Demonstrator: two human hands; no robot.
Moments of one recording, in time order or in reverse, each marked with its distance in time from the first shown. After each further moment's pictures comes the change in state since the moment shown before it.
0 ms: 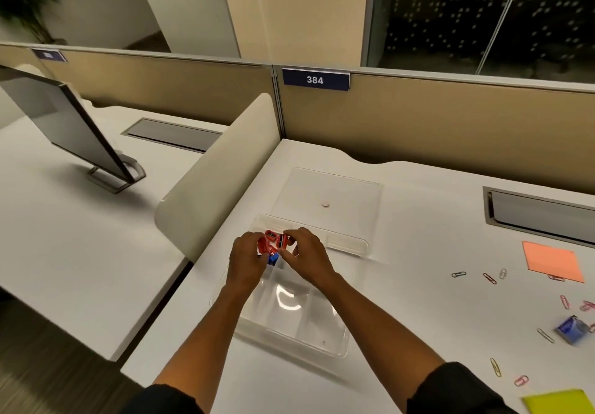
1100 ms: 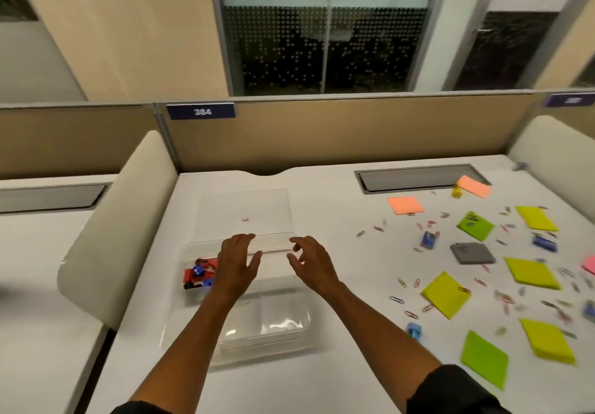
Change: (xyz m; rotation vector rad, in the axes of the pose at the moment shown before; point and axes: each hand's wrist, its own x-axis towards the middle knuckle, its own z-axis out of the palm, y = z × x) left_hand -0.012 0.051 0.022 -0.065 -0.113 0.729; right_hand -0.109 0.028 -0.062 -0.201 0.486 0.214
